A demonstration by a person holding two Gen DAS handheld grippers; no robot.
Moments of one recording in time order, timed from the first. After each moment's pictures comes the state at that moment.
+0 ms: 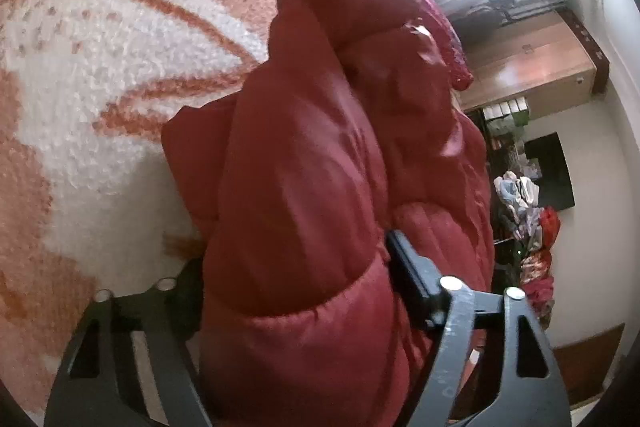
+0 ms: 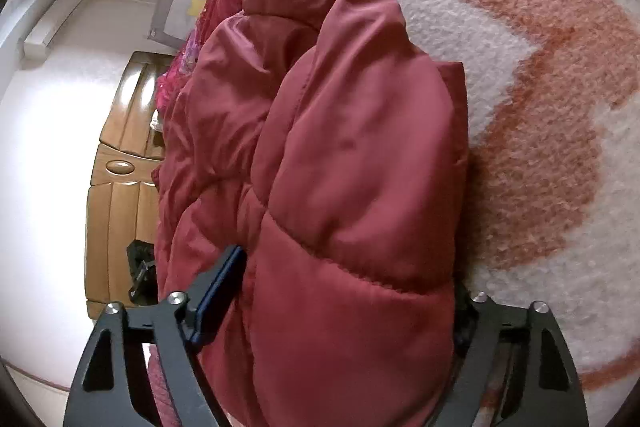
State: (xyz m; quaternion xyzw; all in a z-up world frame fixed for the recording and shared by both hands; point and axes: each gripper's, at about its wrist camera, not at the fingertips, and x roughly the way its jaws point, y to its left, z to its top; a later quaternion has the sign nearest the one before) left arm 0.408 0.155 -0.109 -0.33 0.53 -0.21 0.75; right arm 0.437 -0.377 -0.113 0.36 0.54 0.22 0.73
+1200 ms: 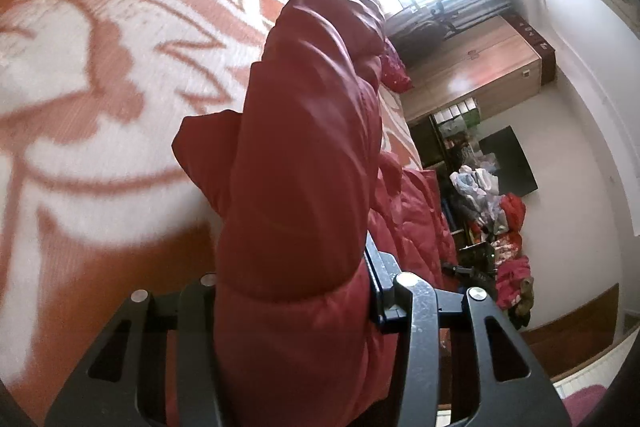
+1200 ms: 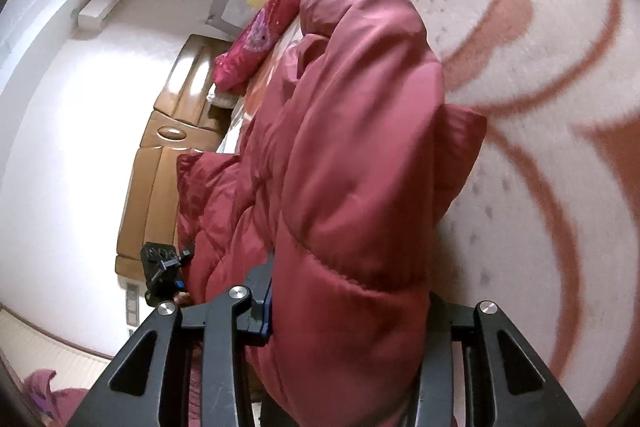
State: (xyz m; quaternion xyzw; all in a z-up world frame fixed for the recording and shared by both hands) left arm 0.211 0.175 -0.023 -0.35 0.46 -0.24 0.78; right arm 0.236 -0.378 -0.044 0.37 0.50 0.28 0.73
